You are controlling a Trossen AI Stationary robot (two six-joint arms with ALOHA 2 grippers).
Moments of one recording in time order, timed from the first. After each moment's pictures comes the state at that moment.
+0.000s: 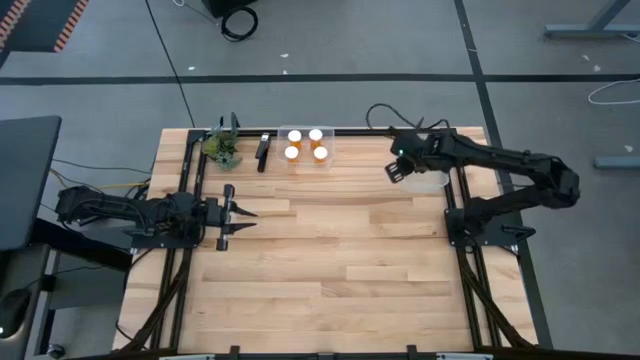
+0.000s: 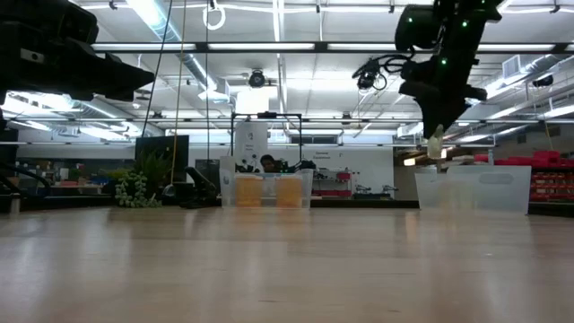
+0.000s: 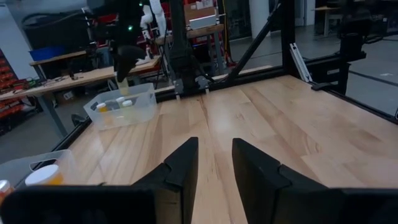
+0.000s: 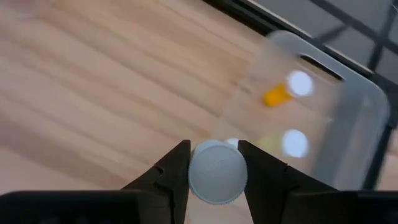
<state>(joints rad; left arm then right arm) -0.08 0.33 0.01 0.30 -0.04 0.19 -0.44 1.19 0.95 -0.96 0.39 0.57</state>
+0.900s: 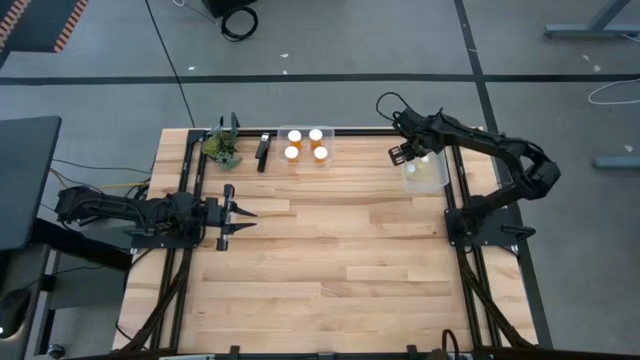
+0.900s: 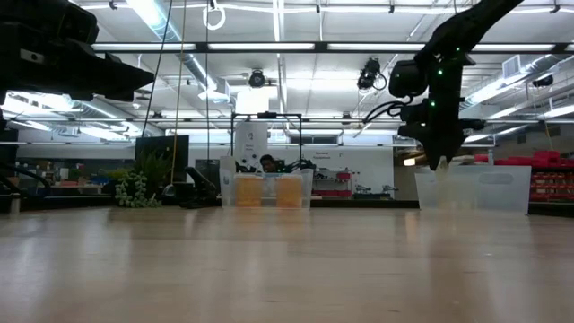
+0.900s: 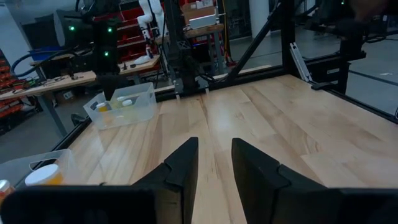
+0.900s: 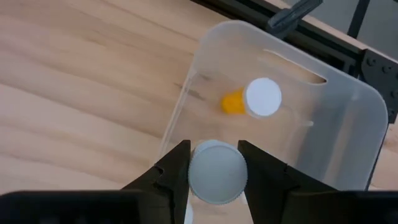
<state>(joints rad) -0.08 0.33 0.01 0.30 -0.04 0.19 -0.80 1.40 0.95 -0.85 0.28 0.39</state>
